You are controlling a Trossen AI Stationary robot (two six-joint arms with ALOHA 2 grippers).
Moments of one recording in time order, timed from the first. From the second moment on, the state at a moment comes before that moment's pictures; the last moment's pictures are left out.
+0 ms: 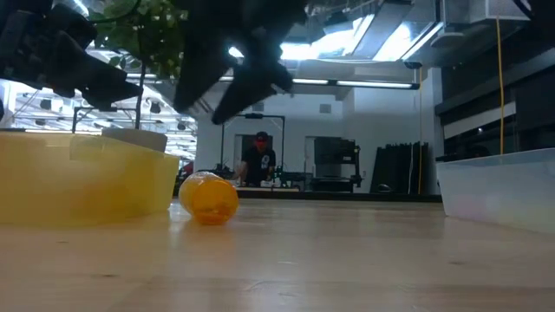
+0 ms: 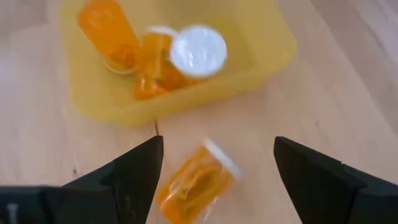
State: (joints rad) left arm -0.01 0.01 0.08 -0.21 -0.09 -0.09; right arm 0.27 2.20 1.87 -0.64 0.36 0.50
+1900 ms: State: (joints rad) left arm -0.01 0.01 0.08 -0.21 -0.09 -0.09; right arm 0.23 2.28 1.69 -0.53 0.31 0.59
